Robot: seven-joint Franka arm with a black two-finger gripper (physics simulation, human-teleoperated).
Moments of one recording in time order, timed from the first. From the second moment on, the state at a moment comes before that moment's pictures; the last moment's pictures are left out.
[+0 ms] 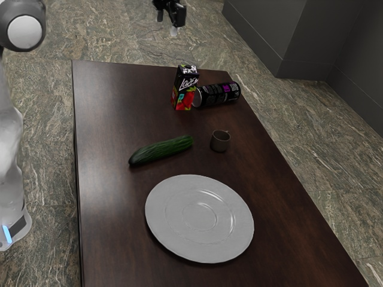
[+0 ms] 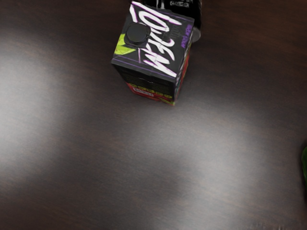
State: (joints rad) arm -0.10 -0.09 0.54 -1.44 0.11 1.48 0.14
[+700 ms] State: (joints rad) arm -0.36 -0.14 0.25 -1.53 0.05 1.41 0.38
